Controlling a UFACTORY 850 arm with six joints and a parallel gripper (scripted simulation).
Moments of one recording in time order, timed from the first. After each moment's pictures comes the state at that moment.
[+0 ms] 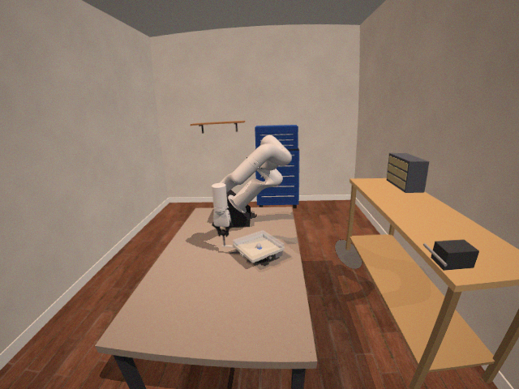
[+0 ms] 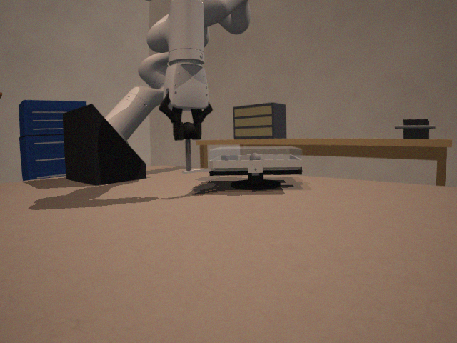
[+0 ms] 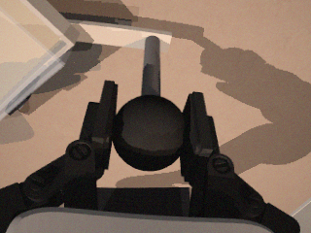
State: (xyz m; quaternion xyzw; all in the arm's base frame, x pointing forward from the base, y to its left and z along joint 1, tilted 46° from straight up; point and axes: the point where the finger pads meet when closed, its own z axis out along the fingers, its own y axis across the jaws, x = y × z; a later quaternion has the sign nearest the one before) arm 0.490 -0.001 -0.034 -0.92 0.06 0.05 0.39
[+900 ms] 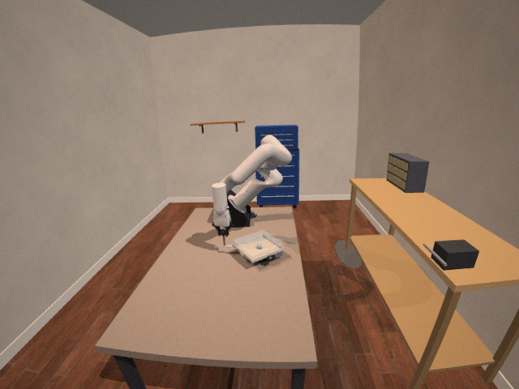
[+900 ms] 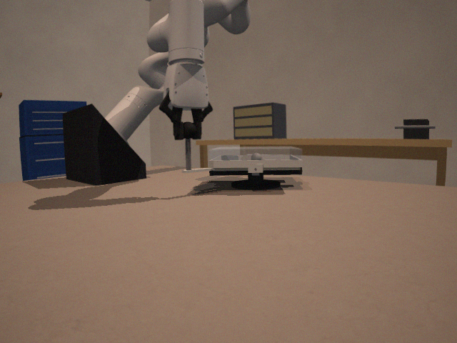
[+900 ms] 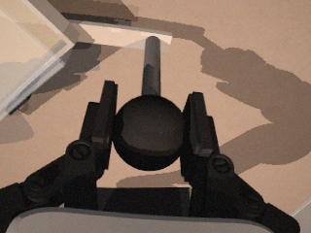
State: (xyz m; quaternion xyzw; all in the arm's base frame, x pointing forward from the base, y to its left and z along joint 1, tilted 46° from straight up) arm 0.490 -0.001 -0.034 -0.92 0.06 0.05 0.39
